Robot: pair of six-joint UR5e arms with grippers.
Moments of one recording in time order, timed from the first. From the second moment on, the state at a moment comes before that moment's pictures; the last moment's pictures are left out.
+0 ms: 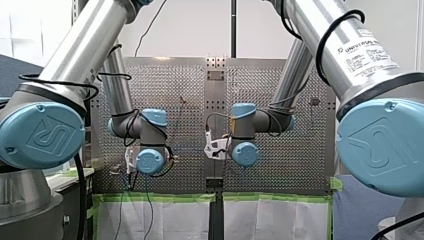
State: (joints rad) left arm -0.55 -2.04 -2.39 -1.92 -2.14 -1.62; right arm 2.37 -1.00 2.02 -1.03 1.83 1.47
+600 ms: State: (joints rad) left arm -0.55 -2.04 -2.39 -1.92 -2.14 -1.62; right arm 2.38 -0.90 1.98 -0.91 1.93 1.54
